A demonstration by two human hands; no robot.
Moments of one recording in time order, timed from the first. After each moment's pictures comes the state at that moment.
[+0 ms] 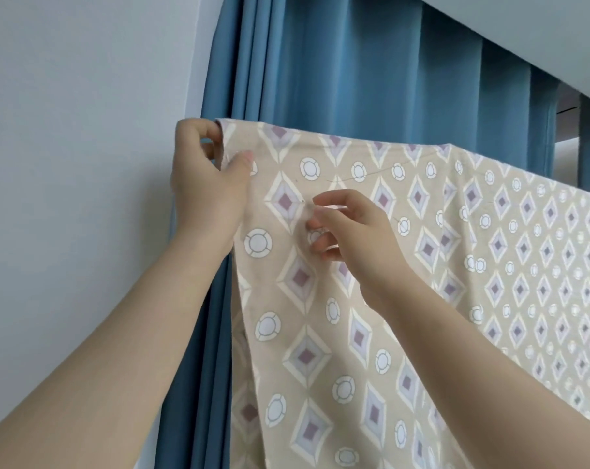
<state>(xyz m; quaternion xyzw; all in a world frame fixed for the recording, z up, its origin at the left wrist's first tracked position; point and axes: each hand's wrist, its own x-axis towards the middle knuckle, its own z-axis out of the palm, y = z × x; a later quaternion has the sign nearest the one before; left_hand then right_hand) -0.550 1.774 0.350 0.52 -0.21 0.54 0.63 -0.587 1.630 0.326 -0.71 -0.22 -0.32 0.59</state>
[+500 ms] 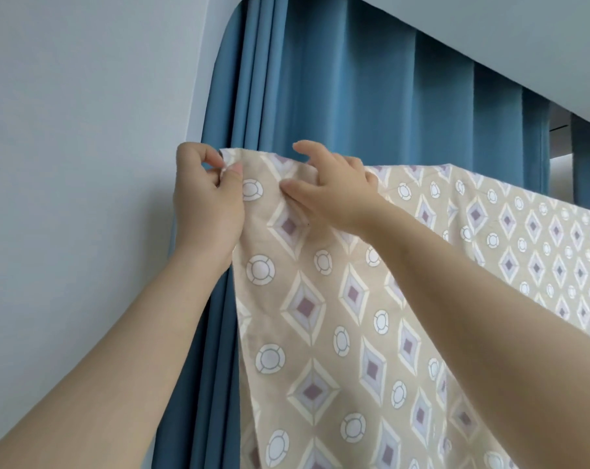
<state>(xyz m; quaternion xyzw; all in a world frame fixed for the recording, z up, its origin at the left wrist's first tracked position) -0.535 1.778 0.360 0.51 -0.22 0.53 0.64 -0.561 1.644 0.403 -0.87 -0.15 -0.45 0.13</state>
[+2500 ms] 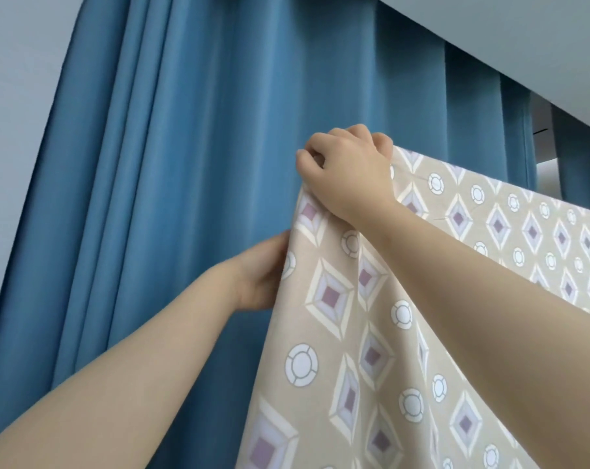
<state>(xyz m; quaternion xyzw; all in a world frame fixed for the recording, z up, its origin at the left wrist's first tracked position) -0.347 1.557 0.368 0.64 -0.37 -0.13 0.67 -0.413 1.453 0.446 -0.75 -0.11 -0.65 0.01</state>
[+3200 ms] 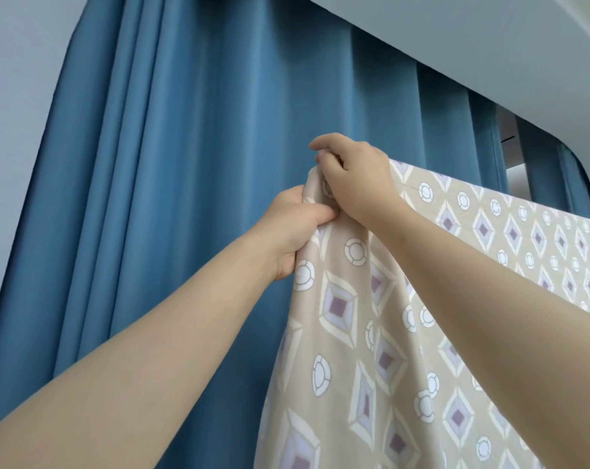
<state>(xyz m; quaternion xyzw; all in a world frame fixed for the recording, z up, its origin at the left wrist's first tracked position) -0.419 1.537 0.407 0.57 -0.43 0.08 0.69 -0.428 1.437 0.453 -0.75 -0.15 -0.63 0.15</state>
